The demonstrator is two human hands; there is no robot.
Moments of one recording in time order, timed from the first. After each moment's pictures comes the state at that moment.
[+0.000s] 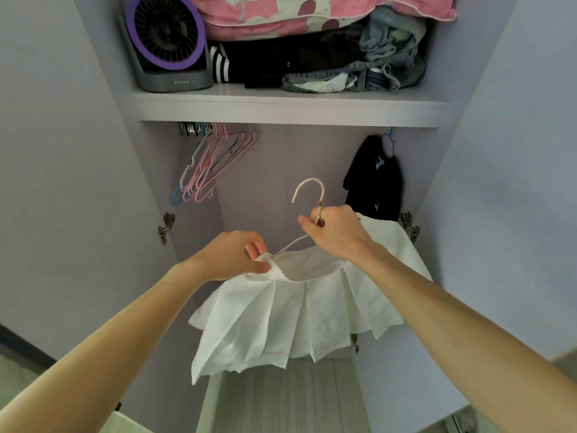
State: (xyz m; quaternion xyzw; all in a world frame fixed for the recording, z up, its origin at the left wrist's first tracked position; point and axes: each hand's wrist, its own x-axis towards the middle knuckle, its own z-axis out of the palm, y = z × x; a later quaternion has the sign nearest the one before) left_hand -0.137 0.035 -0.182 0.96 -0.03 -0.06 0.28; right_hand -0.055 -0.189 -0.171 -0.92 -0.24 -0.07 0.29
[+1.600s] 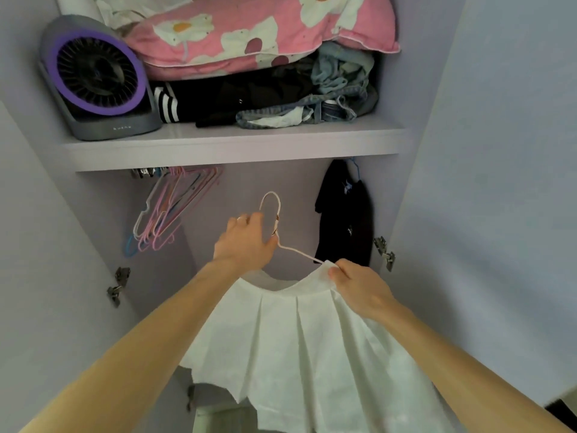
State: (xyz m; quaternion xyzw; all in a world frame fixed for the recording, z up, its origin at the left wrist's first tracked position) left_hand -0.011 -0.035 -0.149 0.98 0.01 0.08 0.17; right_hand -0.039 -0.267 -0.191 -0.95 -0.08 0.04 0.28
